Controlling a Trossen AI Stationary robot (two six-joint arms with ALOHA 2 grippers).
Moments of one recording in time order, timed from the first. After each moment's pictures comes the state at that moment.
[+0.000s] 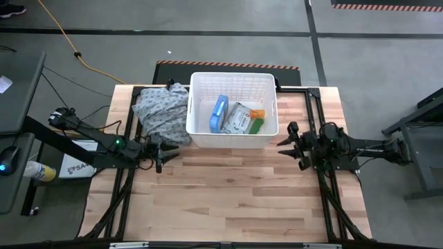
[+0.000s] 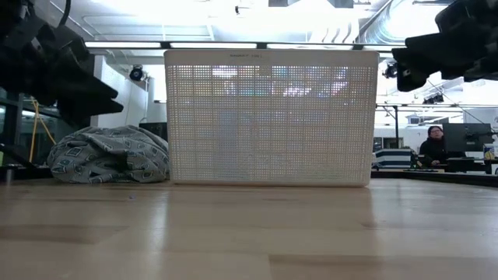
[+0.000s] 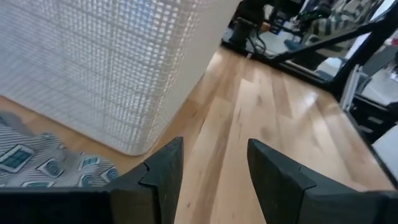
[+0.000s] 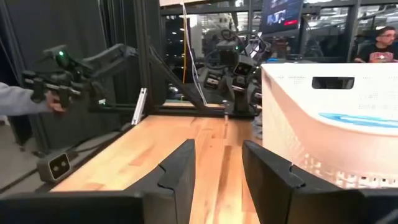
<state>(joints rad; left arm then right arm) -0.41 0.38 0.01 0.09 -0.55 -0.50 -0.15 0.22 0.01 0.28 -0.34 0.05</state>
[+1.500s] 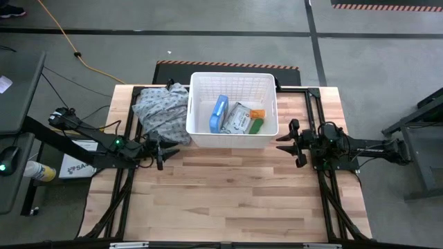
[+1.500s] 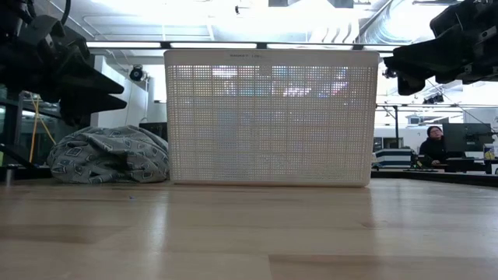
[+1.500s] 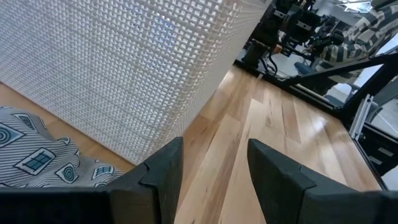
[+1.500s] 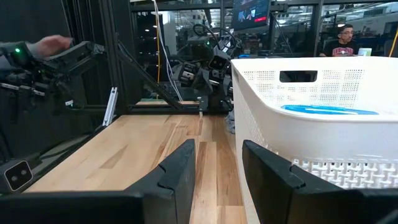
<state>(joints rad) -0.41 0.38 0.01 0.12 -0.64 -0.55 -0.15 0.22 0.01 0.26 -0.22 0.04</state>
